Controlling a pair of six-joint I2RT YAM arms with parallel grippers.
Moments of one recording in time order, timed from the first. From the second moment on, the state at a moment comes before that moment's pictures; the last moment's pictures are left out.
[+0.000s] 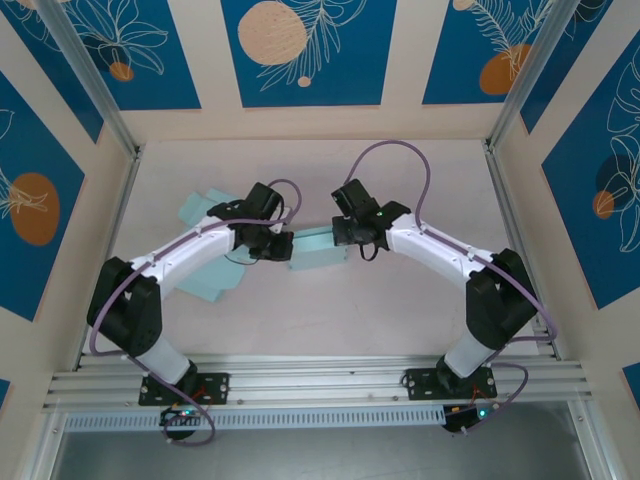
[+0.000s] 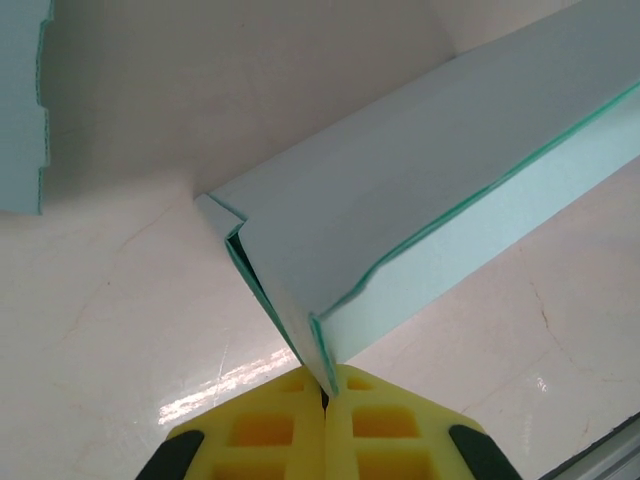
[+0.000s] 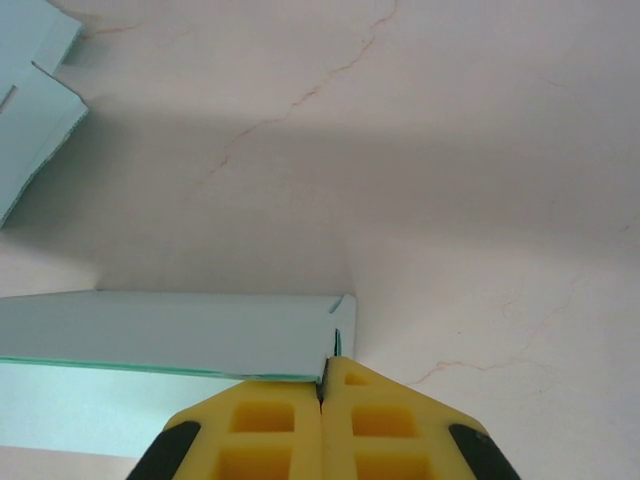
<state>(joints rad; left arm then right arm) -0.57 1.60 1.20 -0.75 0.24 -0.37 0.67 1.60 1.21 -0.60 0.18 0.47</state>
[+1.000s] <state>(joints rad) -0.56 1.50 1.18 -0.71 0.21 -0.39 0.71 1.56 1.08 -0.42 0.28 0.52</state>
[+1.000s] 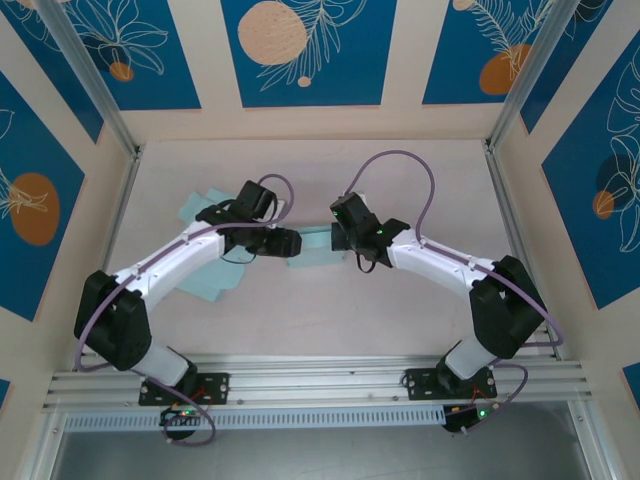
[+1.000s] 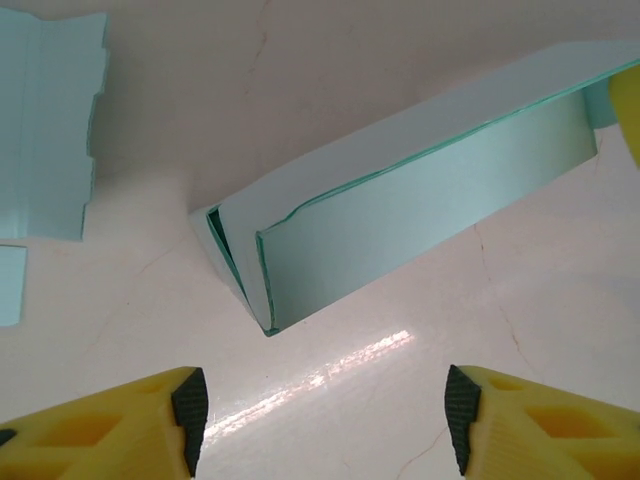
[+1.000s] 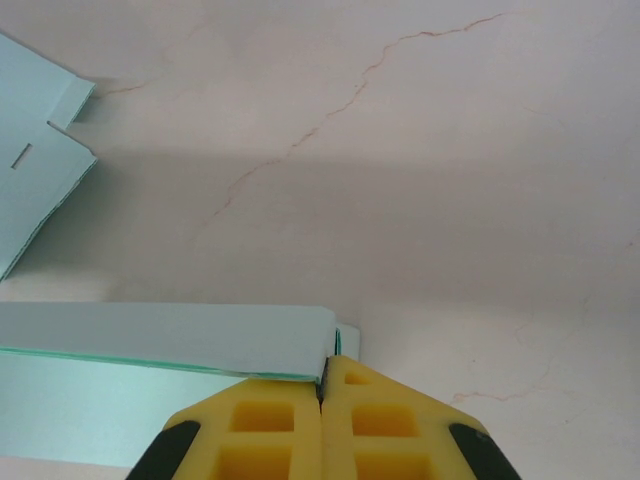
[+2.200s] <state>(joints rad) -0.55 1.52 1.02 -0.24 0.06 -0.63 0.74 1.59 1.10 -0.42 0.30 0.53</state>
